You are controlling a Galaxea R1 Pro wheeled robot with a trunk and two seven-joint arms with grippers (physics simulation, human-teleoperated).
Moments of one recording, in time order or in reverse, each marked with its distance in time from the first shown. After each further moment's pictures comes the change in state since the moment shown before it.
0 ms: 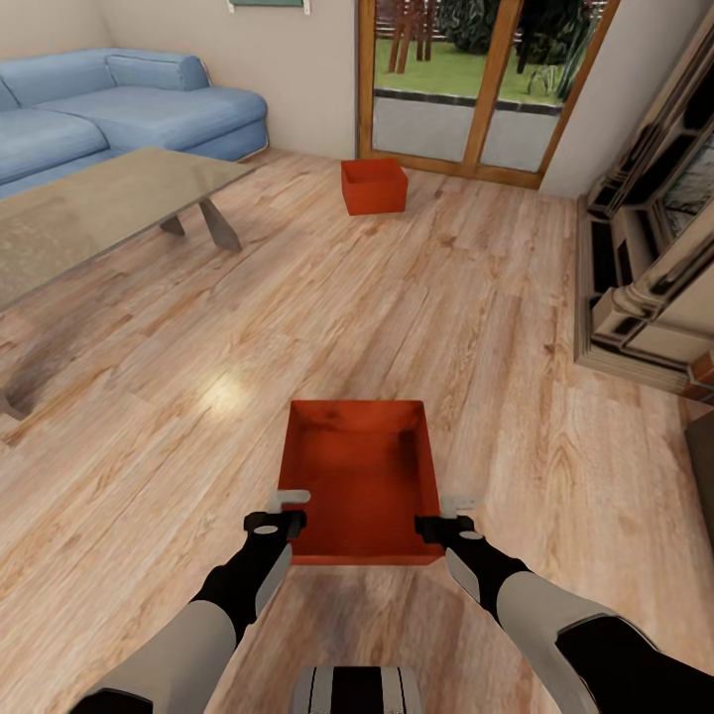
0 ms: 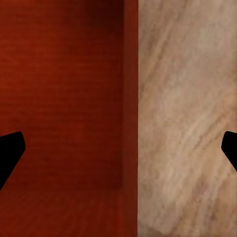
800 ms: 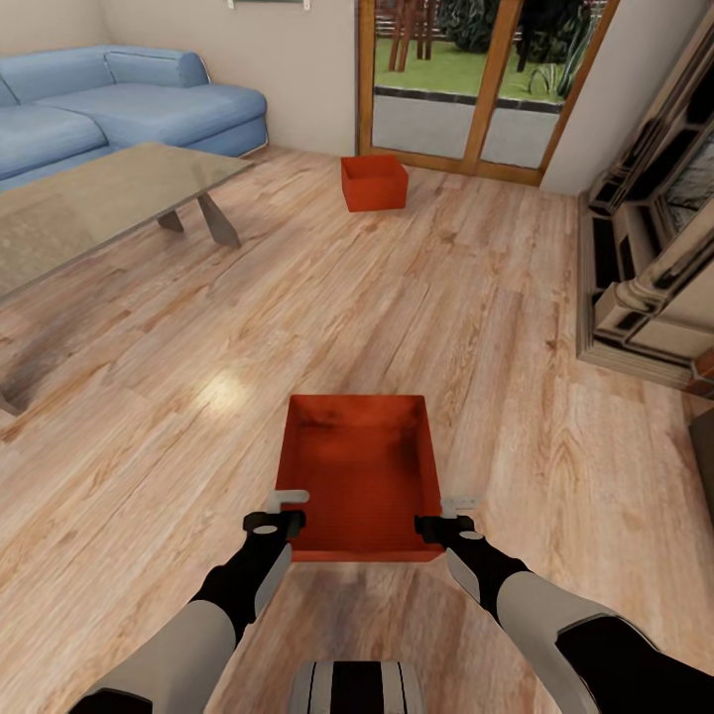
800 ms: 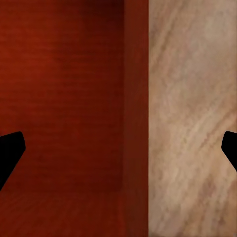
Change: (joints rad) left arm 0.000 0.002 0.002 0.000 0.000 -0.002 0.002; right arm 0.000 0.000 0.000 0.000 0.000 -0.002 0.000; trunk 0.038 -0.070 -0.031
